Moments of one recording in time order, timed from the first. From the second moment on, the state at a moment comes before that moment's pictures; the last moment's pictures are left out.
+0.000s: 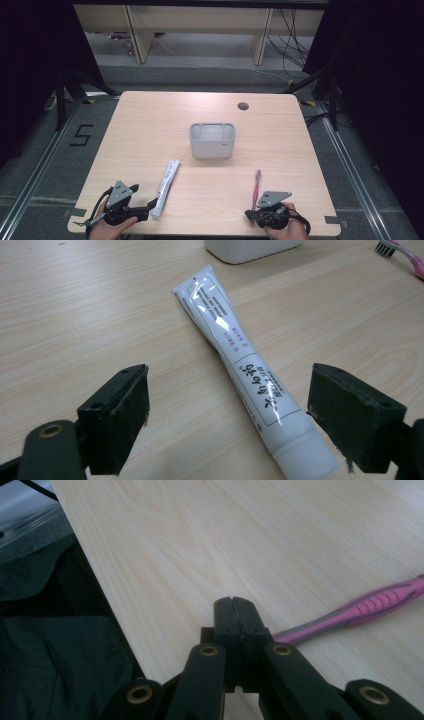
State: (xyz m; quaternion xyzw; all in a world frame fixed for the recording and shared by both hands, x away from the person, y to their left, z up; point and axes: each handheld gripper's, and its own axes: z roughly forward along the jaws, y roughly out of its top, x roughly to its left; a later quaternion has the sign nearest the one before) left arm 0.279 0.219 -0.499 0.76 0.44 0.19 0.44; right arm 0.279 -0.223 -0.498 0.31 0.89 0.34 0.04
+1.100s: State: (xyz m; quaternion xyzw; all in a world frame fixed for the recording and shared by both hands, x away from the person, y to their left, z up) left arm 0.280 0.218 -0.500 0.76 0.43 0.19 0.44; right arm 0.280 -0.286 -0.494 0.36 0.88 0.31 0.10
